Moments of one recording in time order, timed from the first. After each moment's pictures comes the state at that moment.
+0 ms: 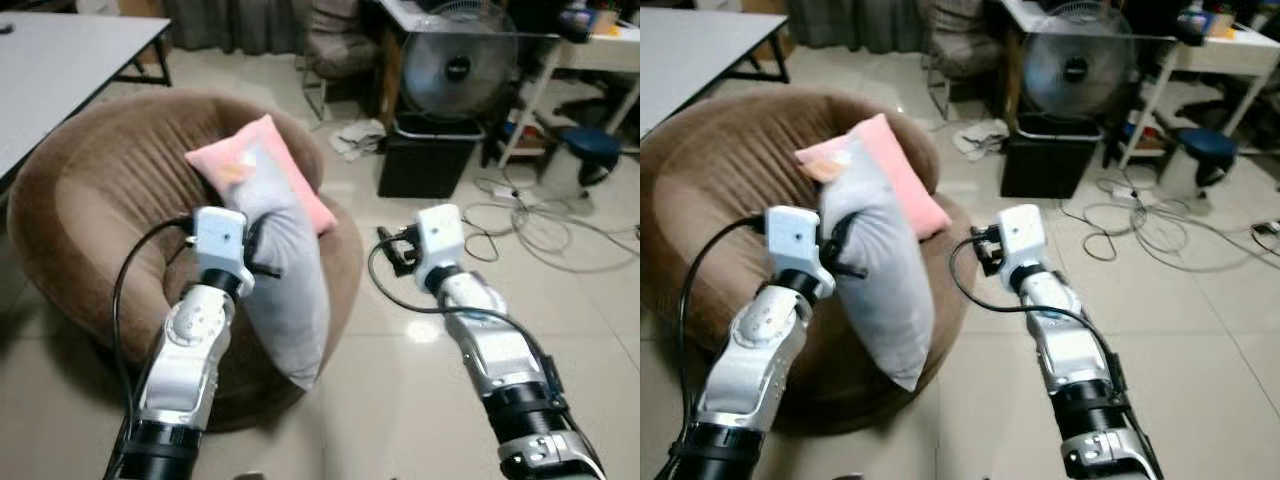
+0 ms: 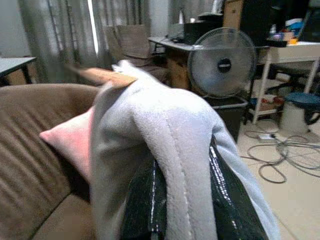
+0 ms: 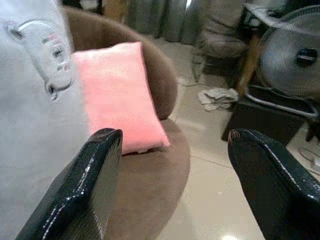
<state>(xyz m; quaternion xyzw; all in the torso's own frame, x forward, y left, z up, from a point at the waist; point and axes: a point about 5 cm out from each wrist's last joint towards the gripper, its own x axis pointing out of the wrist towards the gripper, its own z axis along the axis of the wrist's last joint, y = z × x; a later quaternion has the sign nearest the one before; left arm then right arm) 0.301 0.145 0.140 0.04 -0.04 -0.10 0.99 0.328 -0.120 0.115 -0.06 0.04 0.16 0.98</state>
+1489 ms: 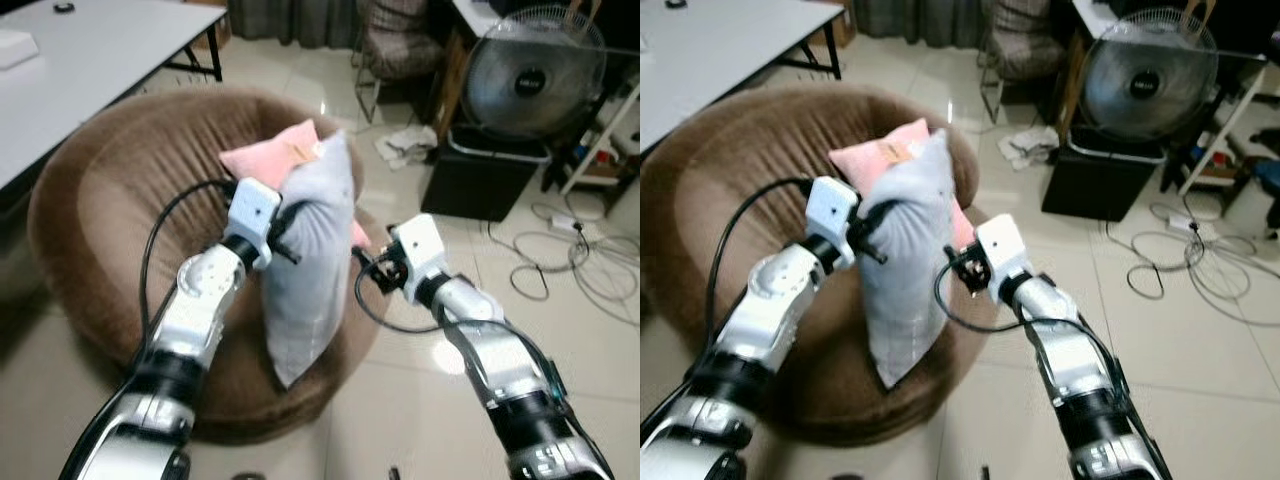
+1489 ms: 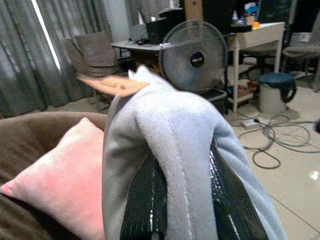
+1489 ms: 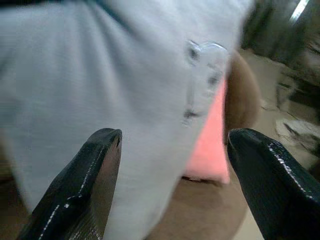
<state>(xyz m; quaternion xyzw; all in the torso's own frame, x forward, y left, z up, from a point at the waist) 0.348 0.123 0.146 0.10 -0.05 -0.28 0.95 0.310 -0.116 0.114 -0.09 0.04 0.29 0.95</state>
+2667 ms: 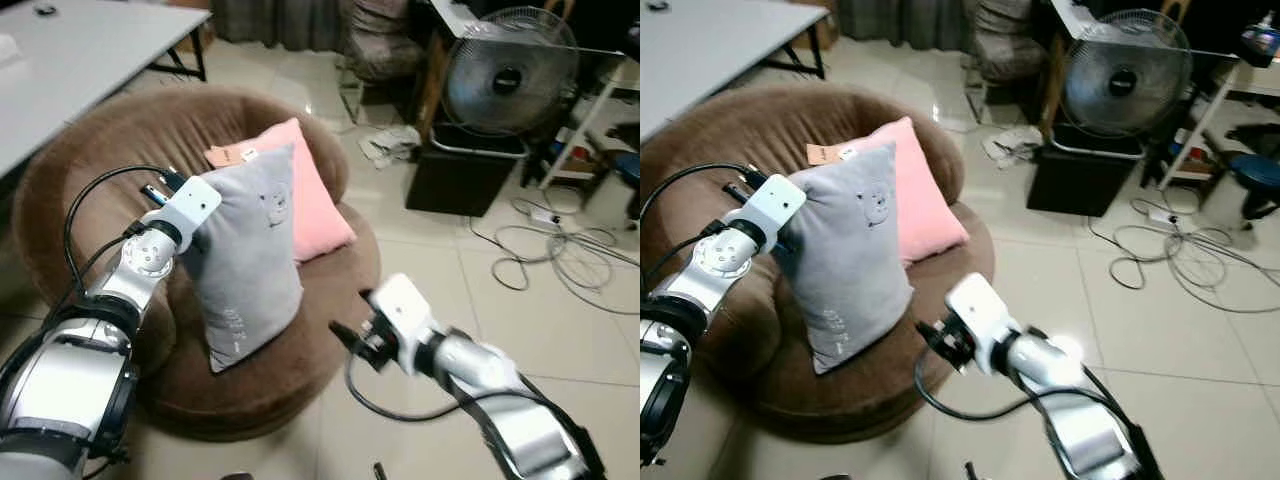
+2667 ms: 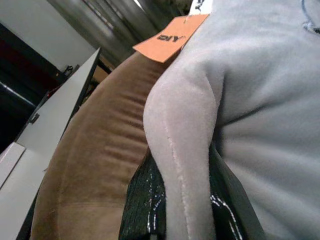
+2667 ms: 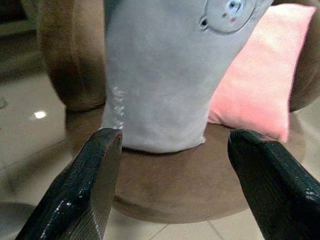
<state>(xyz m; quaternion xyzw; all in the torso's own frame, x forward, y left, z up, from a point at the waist) 0.377 0.236 0.141 0.39 0.05 -0.06 0.92 0.244 -0.091 0.107 -0.12 0.13 0.39 0.90</state>
